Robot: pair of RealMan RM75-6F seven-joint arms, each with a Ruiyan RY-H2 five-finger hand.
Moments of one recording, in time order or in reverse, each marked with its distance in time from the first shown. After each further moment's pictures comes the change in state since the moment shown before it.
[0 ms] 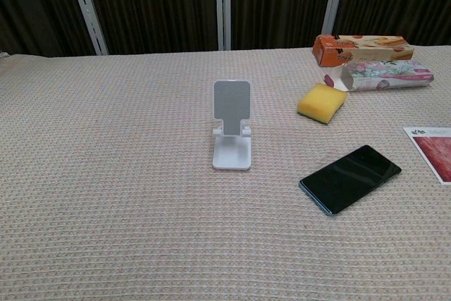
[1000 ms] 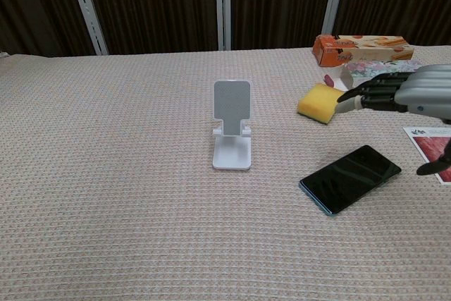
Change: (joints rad) left arm -0.049 -0.078 -0.048 0.042 -0.157 -0.109 0.139; right arm 0.553 -0.173 -0.045 0.384 -0.256 -0.607 0.168
